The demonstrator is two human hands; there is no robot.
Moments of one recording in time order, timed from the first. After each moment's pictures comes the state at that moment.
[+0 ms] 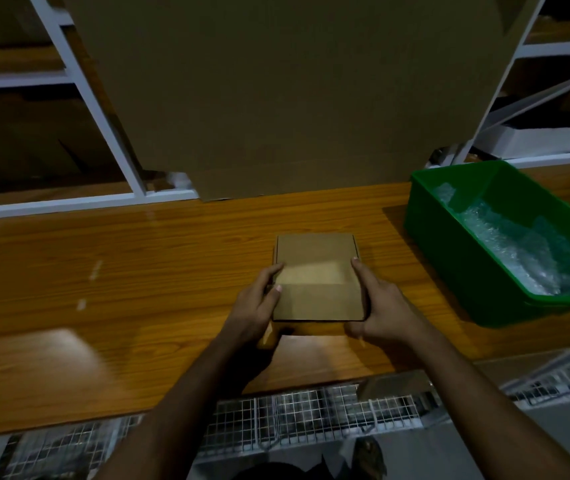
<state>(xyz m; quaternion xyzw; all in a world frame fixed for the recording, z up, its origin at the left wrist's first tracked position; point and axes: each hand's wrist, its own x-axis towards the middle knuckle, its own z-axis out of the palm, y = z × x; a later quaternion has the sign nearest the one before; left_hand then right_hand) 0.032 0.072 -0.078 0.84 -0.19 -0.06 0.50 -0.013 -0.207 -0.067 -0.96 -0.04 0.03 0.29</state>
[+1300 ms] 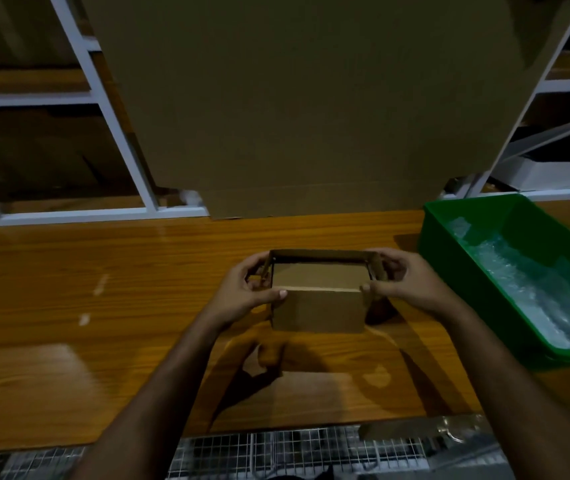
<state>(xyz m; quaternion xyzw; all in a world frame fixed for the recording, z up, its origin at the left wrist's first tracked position) 0.079 0.083 -0.008 0.77 -0.14 -0.09 0.61 0.039 -0.234 0.023 -0.85 -0.05 0.01 0.52</state>
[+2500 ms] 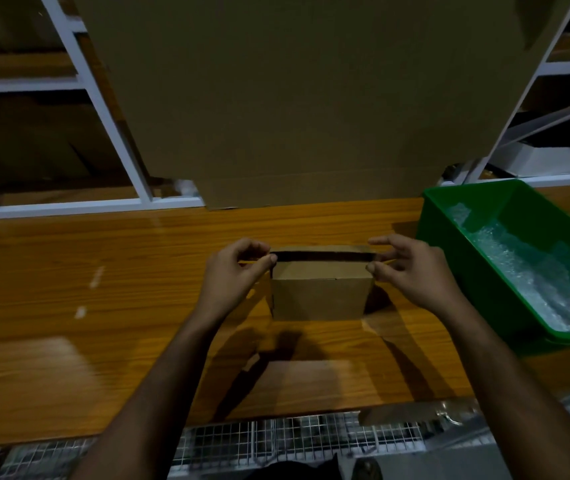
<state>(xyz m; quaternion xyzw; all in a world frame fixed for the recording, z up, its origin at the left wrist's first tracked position) 0.072 0.085 0.003 0.85 -0.14 0.09 0.49 0.022 -0.220 0.023 -0.91 0.01 -0.11 0.39</state>
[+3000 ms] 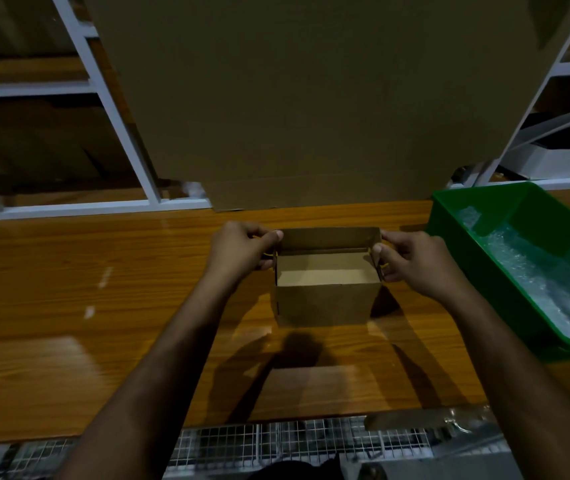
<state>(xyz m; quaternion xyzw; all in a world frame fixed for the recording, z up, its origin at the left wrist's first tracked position) 0.091 0.069 0.050 0.83 -0.01 -0.04 0.56 0.041 -0.215 0.037 -0.93 0.02 -0.08 0.37</state>
